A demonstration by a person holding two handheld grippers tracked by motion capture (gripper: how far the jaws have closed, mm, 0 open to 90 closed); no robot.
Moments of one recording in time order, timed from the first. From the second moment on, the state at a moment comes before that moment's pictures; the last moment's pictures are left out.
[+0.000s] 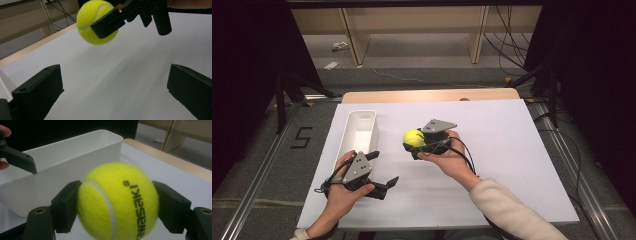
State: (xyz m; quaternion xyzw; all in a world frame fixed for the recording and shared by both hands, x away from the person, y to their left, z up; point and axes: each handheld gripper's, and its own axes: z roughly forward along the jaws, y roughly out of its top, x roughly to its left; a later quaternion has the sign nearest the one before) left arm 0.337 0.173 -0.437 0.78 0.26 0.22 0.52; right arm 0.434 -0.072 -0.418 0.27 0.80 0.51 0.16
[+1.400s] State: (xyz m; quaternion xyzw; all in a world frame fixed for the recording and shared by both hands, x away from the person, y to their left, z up) left arm 0.336 0.172 -0.437 0.78 0.26 0.22 0.52; right arm 0.438 -0.056 -0.418 0.27 0.80 0.51 0.15
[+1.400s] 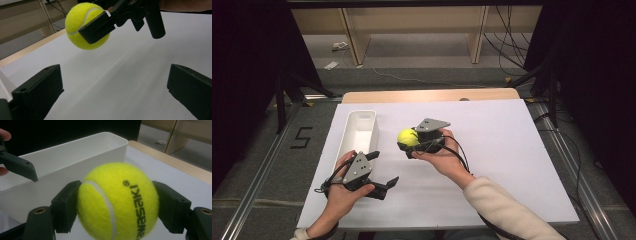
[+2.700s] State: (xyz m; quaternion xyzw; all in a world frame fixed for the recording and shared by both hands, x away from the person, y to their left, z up) left arm 0.336 0.172 -0.437 0.78 0.26 0.22 0.52; right arm 0.443 -0.043 -0.416 0.26 0.80 0.52 0.15
